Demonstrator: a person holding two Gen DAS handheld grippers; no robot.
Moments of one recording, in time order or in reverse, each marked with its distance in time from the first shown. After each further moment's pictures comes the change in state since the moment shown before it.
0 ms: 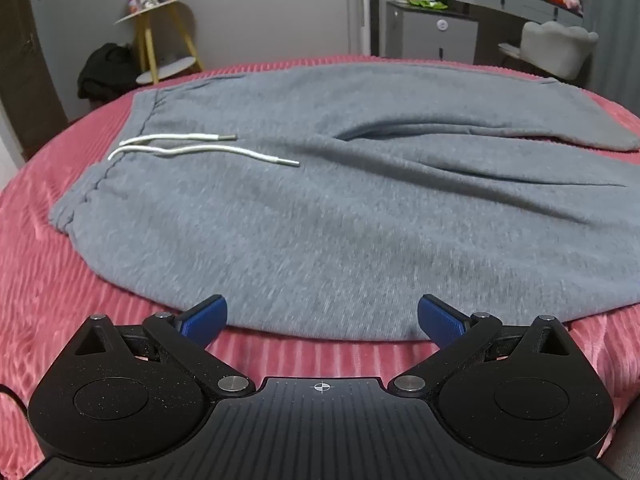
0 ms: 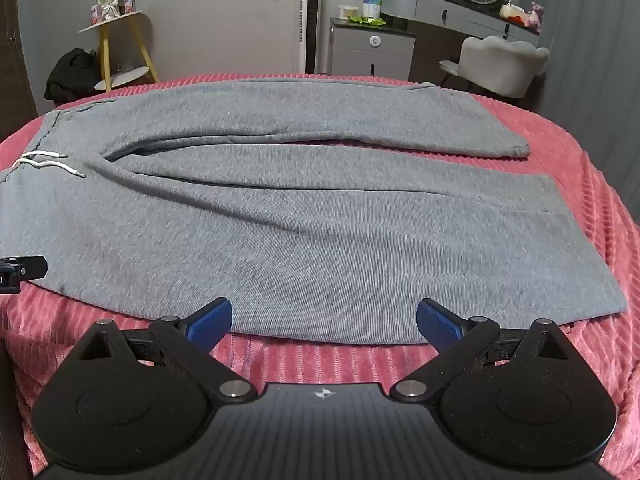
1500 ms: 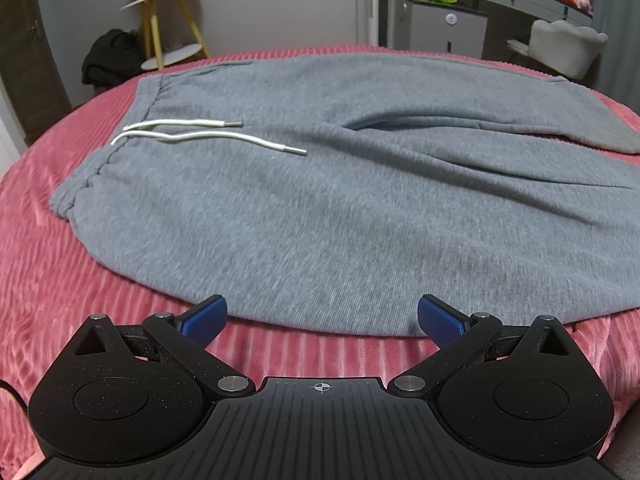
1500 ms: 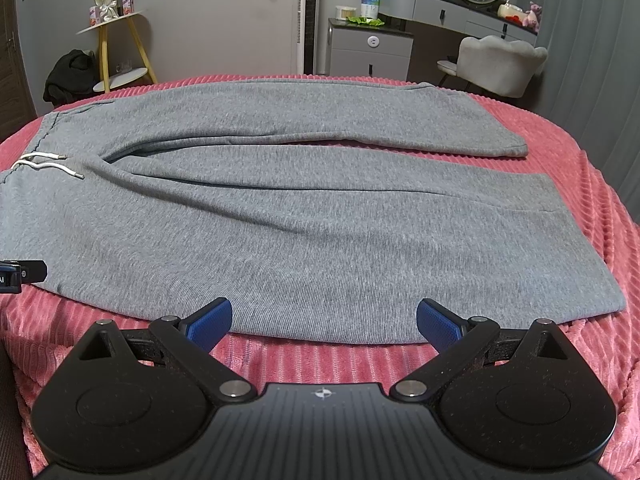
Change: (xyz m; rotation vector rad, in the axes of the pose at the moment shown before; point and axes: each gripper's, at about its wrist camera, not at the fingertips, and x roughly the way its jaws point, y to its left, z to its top) left arm 0.005 0.005 -0.007 -0.010 0.026 0.015; right arm 0.000 -0.001 0.000 -0.001 0.000 0.000
